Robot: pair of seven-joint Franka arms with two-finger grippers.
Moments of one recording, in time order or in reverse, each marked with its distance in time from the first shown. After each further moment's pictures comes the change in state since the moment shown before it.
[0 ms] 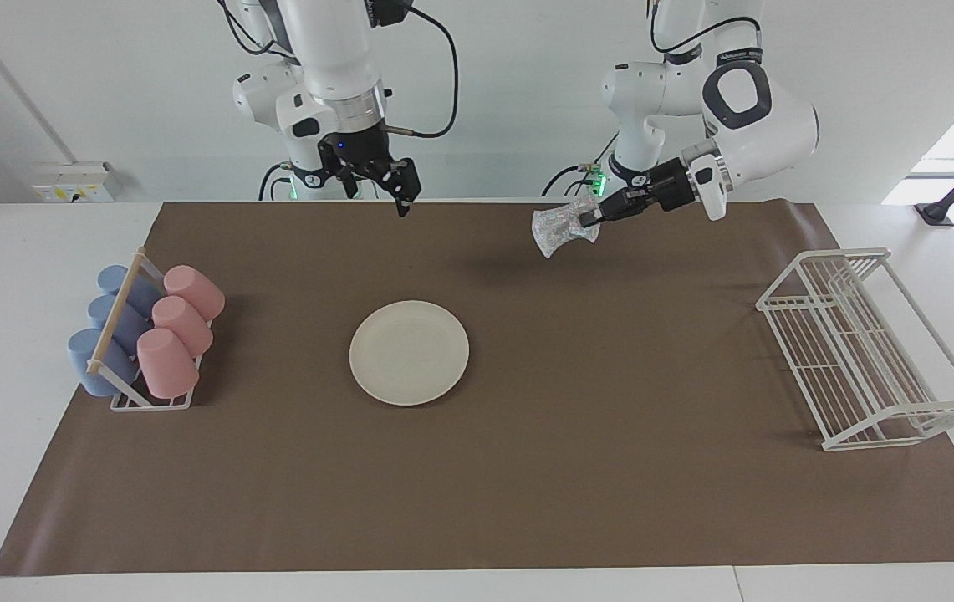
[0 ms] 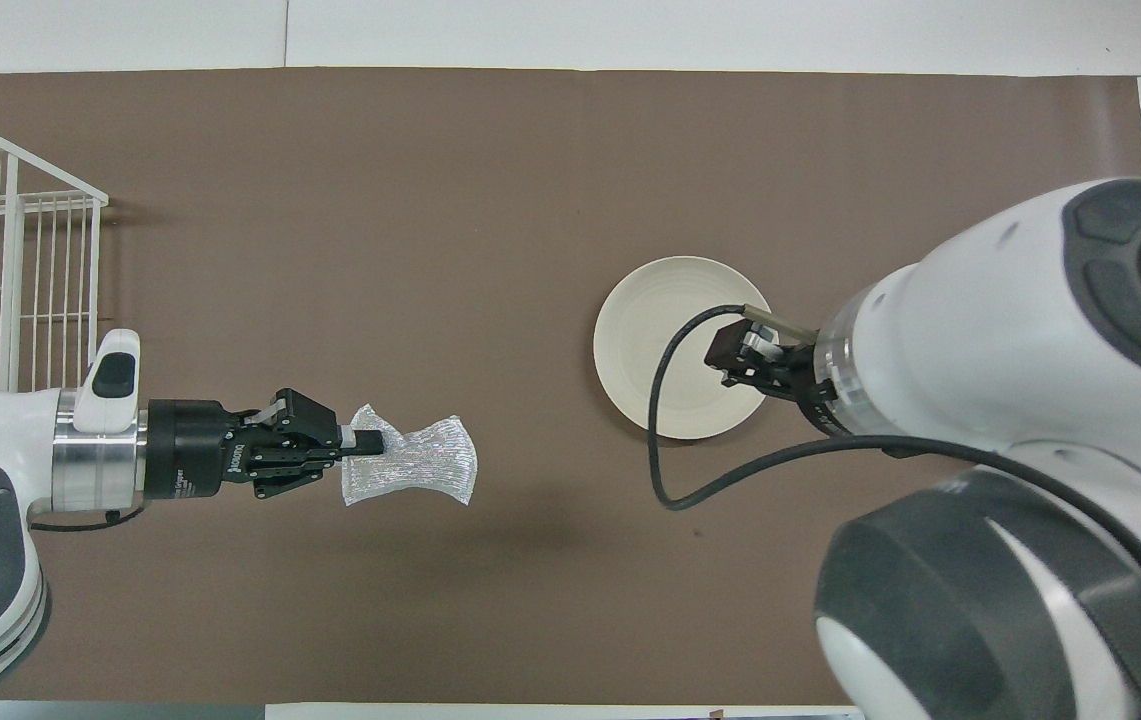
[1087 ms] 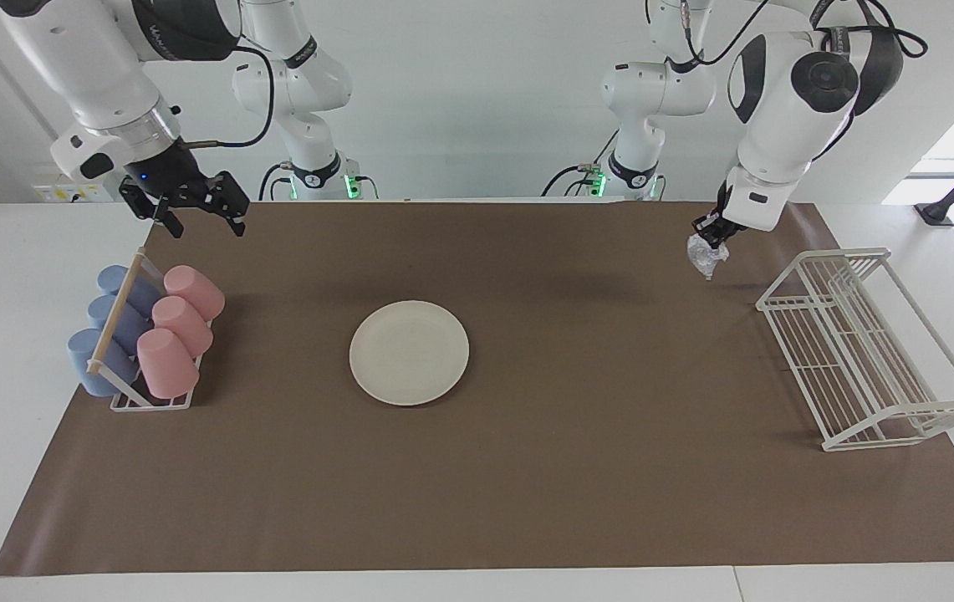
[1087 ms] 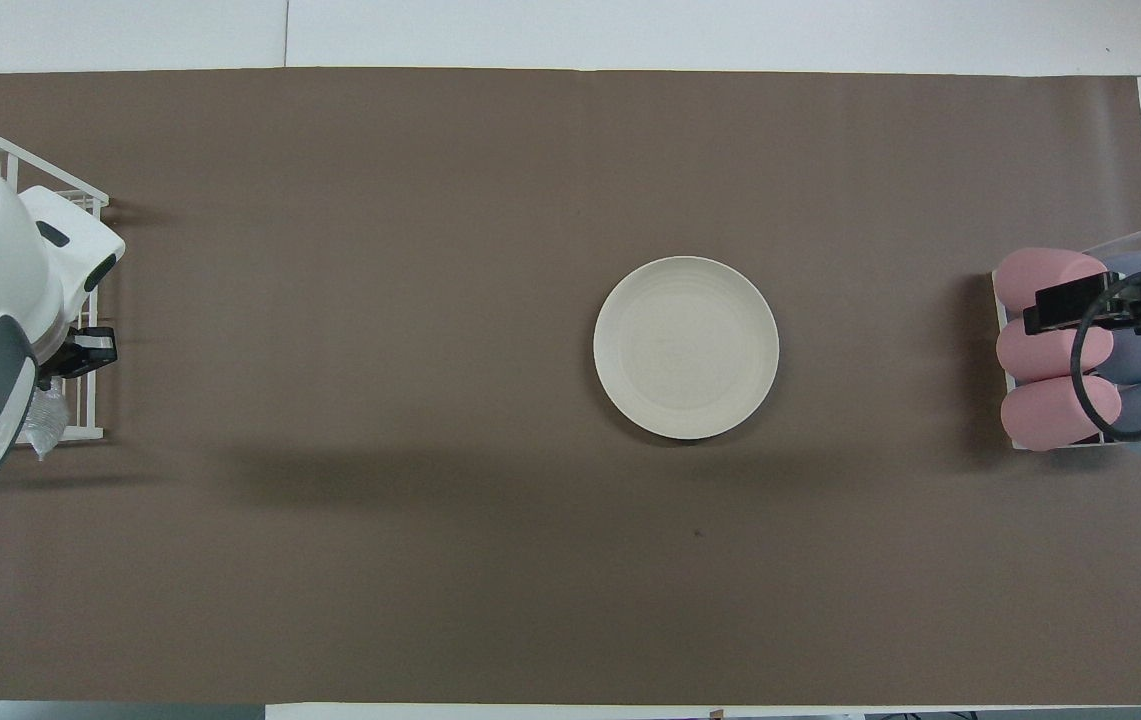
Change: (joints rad) left arm -0.086 0.266 -0.028 0.541 1.480 -0.379 -0.259; right arm -0.451 0.010 0.058 0.009 -0.001 -0.001 -0.810
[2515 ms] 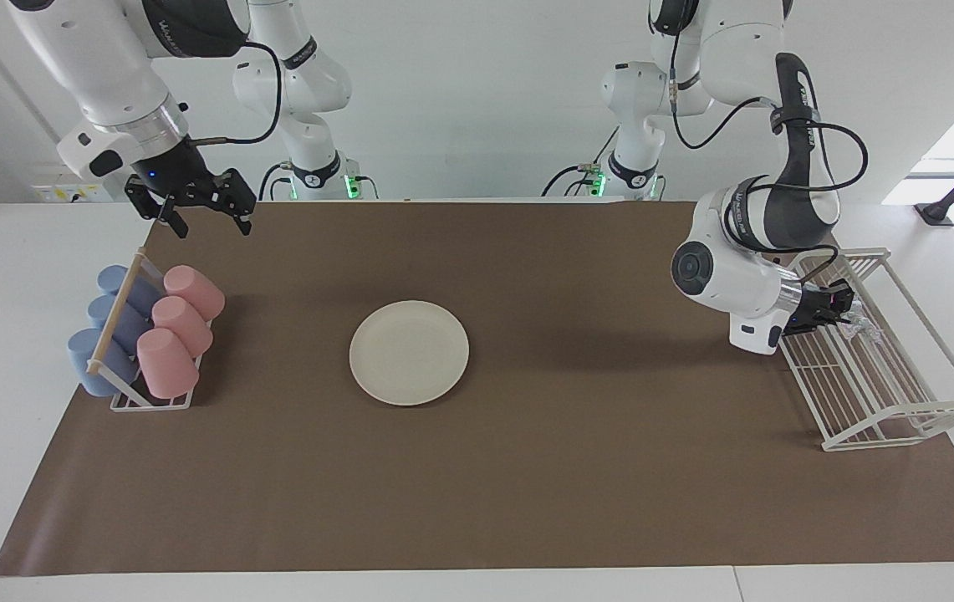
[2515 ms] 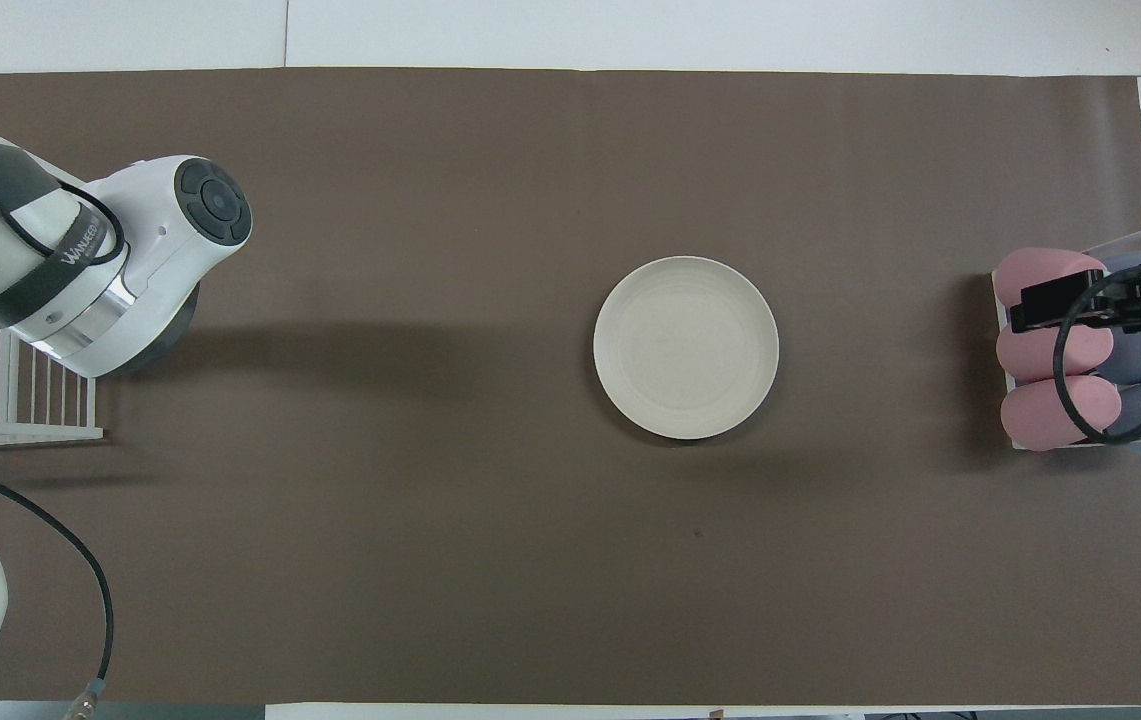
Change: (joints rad) left arm 0.046 0.361 0.014 0.031 0.555 0.167 -0.148; right arm -0.022 0.000 0.037 0.012 0.000 -0.007 0.024
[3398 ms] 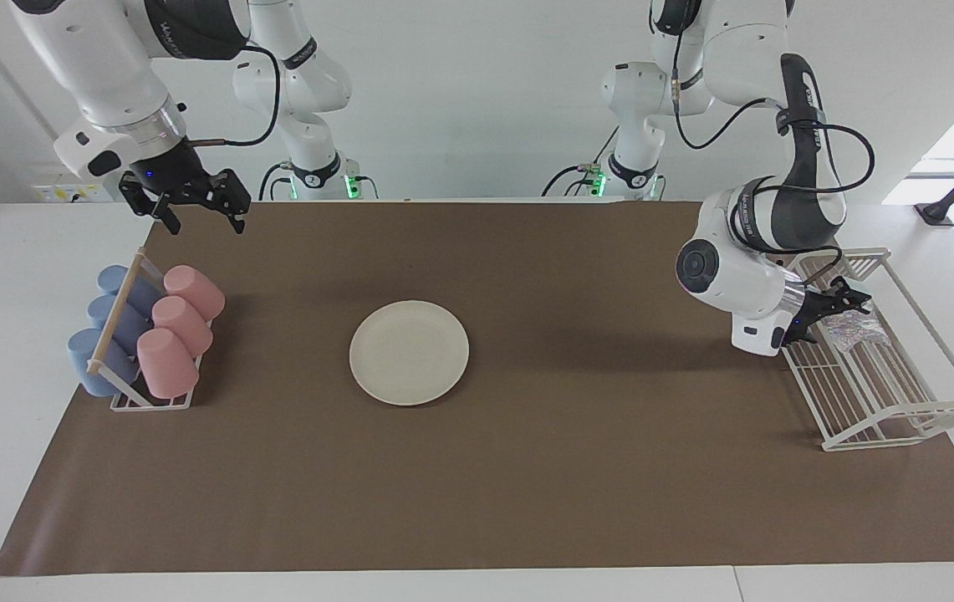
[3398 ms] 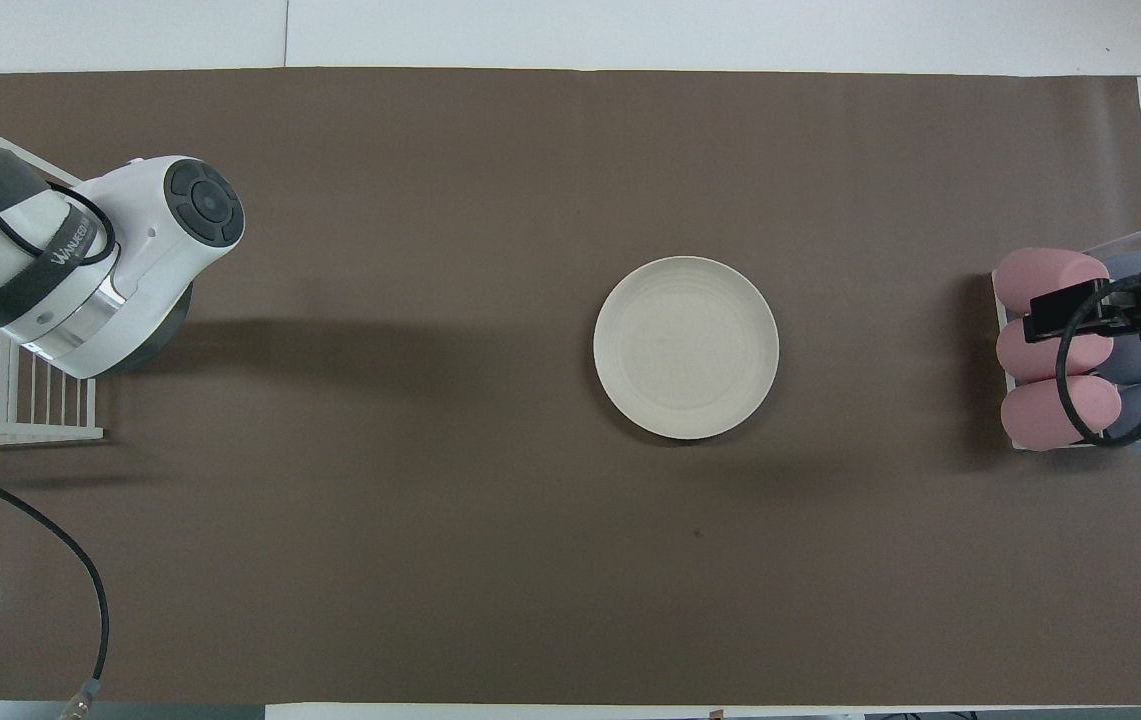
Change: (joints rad) left arm 0.009 -0.006 -0.001 0.007 -0.039 0.029 -0.015; right arm 0.000 0.000 0.000 0.000 -0.050 -0.027 0.000
